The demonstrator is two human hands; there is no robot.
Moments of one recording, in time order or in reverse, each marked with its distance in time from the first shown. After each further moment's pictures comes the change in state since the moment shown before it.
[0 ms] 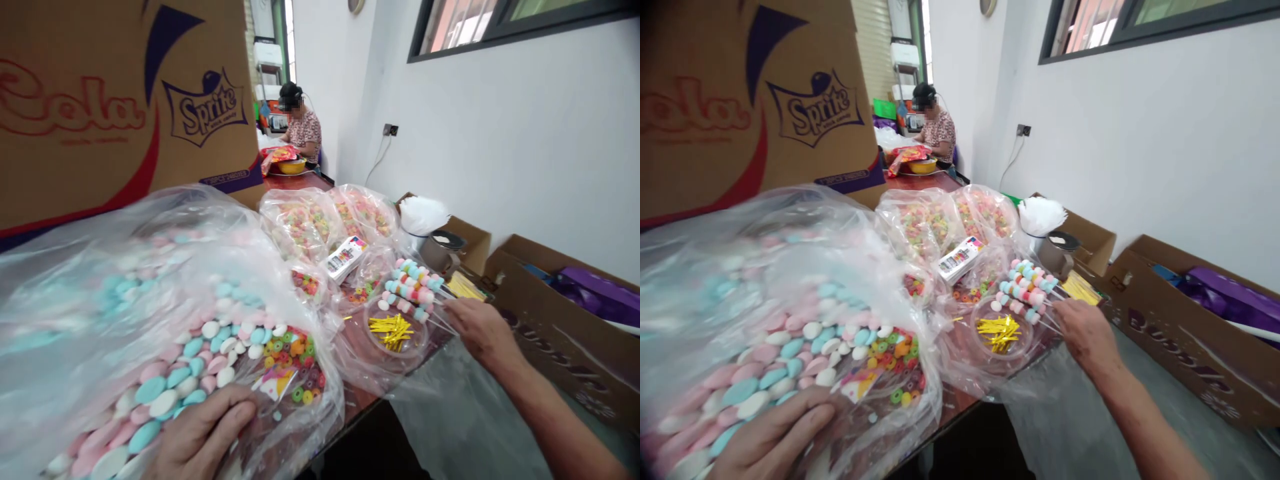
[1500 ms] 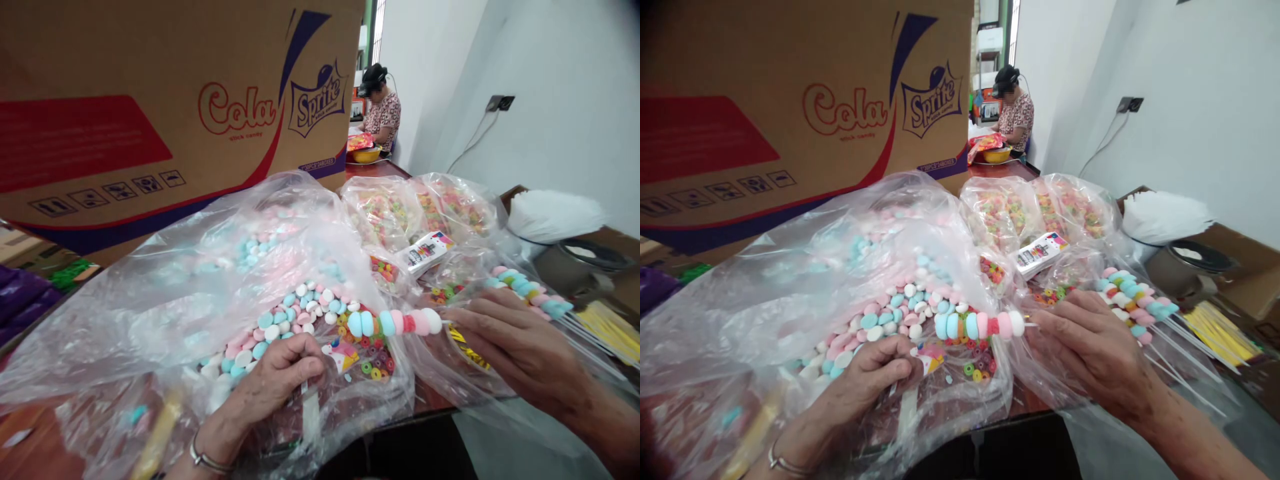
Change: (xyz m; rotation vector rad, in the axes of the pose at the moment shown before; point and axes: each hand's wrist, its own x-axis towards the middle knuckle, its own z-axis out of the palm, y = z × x) left_hand -0.016 -0.007 -0.013 -0.562 -0.149 -0.246; right_hand 0.080 -0.138 -0.082 0.619 0.263 -0.612
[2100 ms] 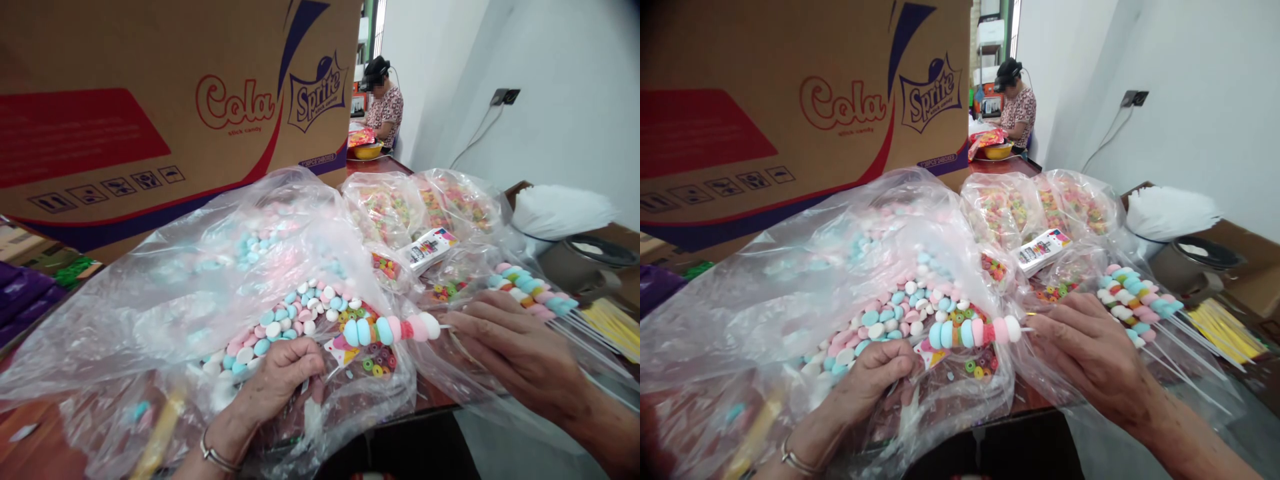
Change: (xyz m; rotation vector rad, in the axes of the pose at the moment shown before) left_hand 0.000 -0.012 0.005 -0.139 -0.018 -0.042; right_hand -0.010 -0.003 0.009 0.087 -0.020 0.039
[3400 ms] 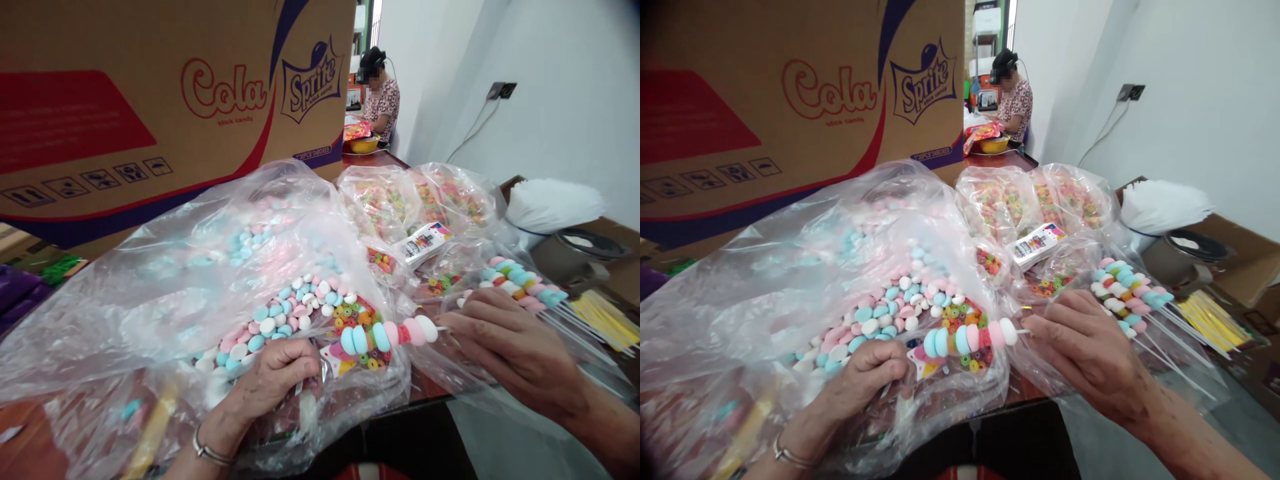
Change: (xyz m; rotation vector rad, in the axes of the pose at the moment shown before) left_hand 0.000 0.007 -0.007 0.279 -0.060 0.099; right_hand -0.003 -0.003 -0.006 0.013 -0.048 -0.012
